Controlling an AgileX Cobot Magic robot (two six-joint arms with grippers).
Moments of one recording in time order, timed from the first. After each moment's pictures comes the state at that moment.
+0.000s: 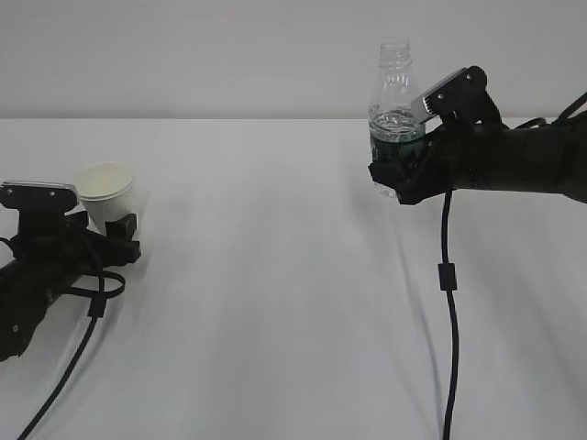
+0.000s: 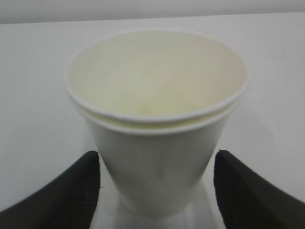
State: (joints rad) left arm -0.20 2.21 -0.70 -0.12 -1.15 -0.02; right arm 0.13 1.91 -1.03 -1.05 -0.52 0.58
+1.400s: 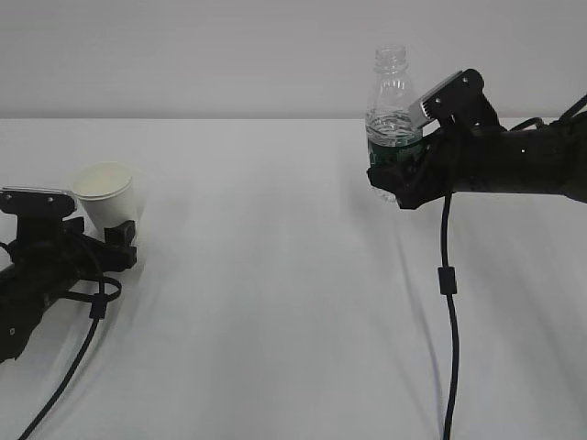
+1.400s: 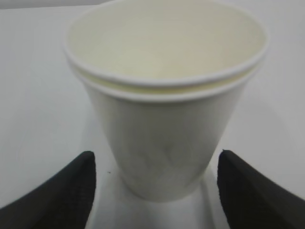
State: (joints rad) left arm -0.18 2.24 -0.70 -0.10 -1.15 -0.02; right arm 0.13 1.91 -1.03 -1.11 -0.52 0.61
